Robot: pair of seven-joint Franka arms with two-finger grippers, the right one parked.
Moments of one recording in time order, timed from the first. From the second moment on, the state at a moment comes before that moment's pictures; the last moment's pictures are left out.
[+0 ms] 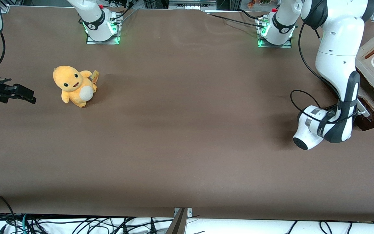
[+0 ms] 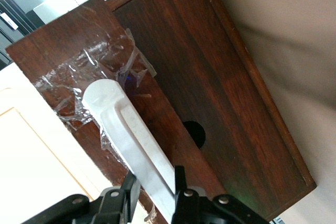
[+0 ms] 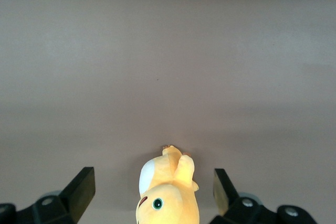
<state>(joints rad) -0.04 0.86 0.03 -1.55 0.98 1.25 -0.39</state>
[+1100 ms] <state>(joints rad) -0.06 0.86 0.03 -1.54 0.97 1.25 -0.39</state>
